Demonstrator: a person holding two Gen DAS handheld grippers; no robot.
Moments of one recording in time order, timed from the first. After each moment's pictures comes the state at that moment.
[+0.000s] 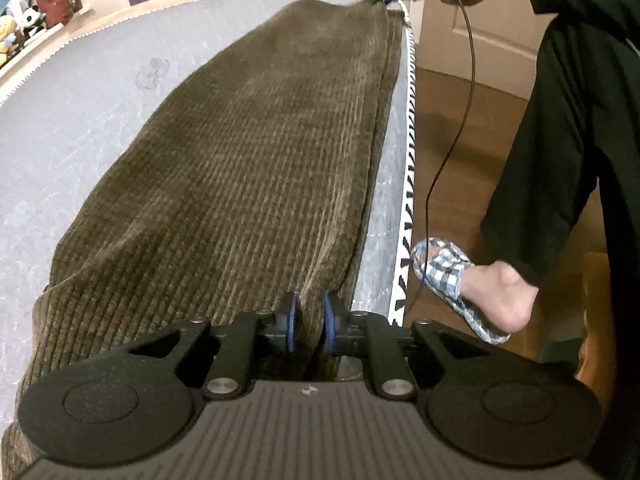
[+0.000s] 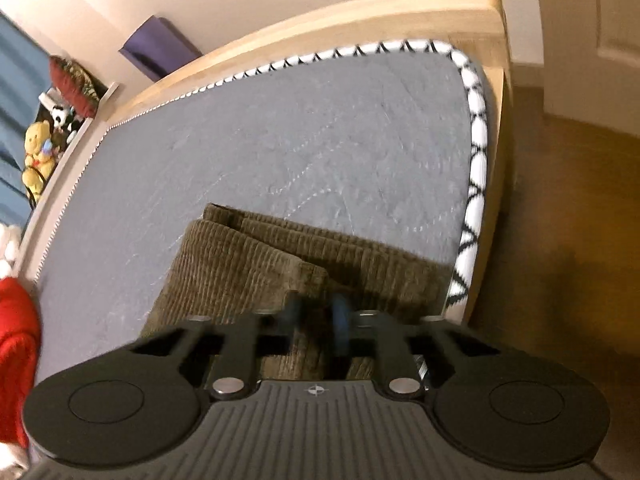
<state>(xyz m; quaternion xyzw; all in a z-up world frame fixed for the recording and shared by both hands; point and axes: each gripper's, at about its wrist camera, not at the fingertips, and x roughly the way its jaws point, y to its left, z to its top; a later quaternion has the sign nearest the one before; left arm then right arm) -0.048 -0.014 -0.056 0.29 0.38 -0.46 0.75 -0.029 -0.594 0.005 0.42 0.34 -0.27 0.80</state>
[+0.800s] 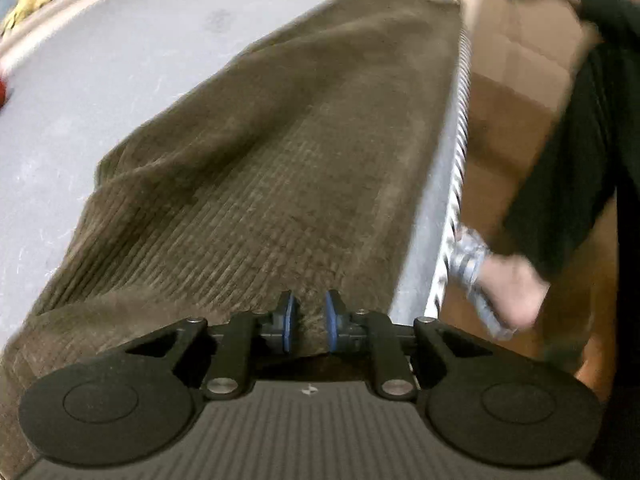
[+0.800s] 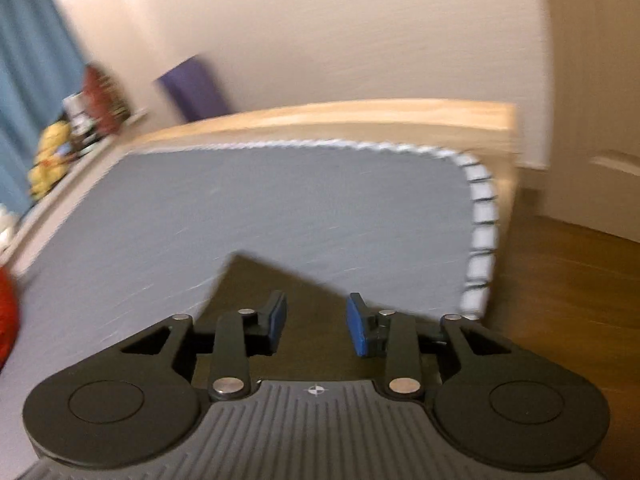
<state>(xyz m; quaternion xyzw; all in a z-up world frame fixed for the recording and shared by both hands) -0.039 0.055 -0.067 0.26 0.41 -0.41 0.77 -0.021 -0.556 0.056 0.31 0.29 -0.28 0.86</state>
